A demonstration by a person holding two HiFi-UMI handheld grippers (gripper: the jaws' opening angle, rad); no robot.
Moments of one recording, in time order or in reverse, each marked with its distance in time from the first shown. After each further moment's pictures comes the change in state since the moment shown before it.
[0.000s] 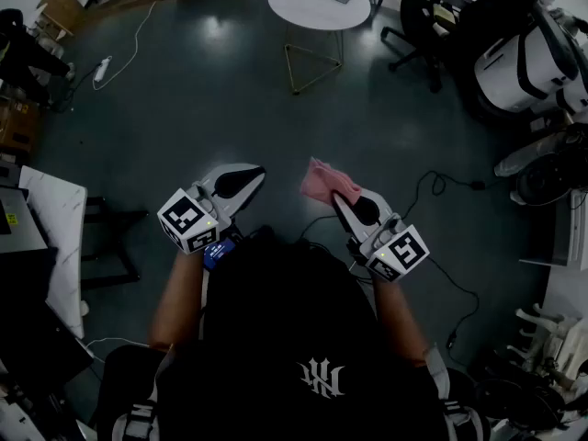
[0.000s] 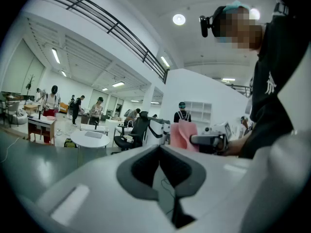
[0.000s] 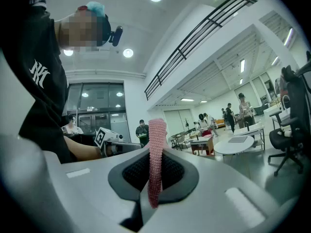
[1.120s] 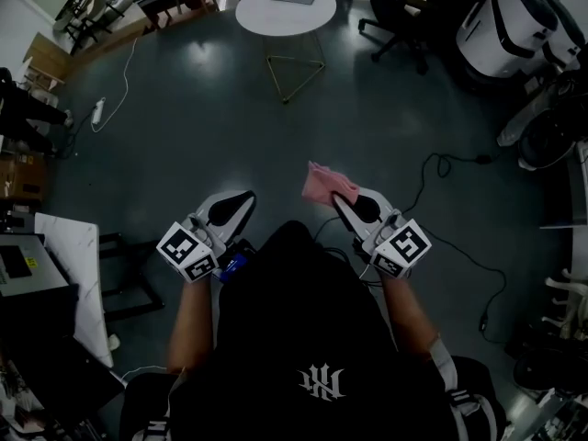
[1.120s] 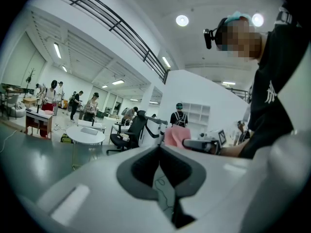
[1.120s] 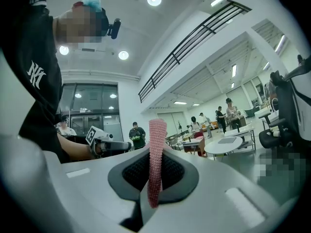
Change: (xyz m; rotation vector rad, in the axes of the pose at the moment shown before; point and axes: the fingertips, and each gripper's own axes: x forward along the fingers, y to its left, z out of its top) left arm 0.009 -0.049 -0.004 -0.051 -0.003 -0.018; right arm -0.057 -0.020 -0.009 0.013 -0.027 -0.082
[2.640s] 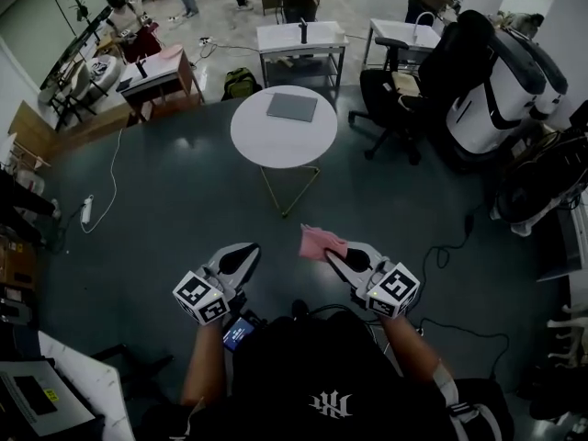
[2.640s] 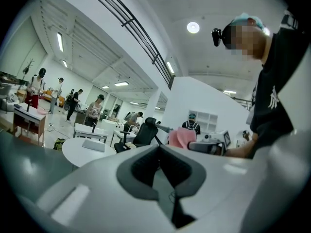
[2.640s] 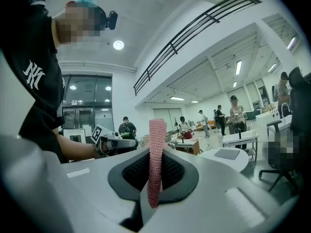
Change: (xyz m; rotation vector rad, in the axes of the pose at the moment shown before) left arm 0.154 0.346 0.122 -0.033 -0.051 -0.058; right arm 0.287 -0.229 0.087 -0.047 0.063 -0.034
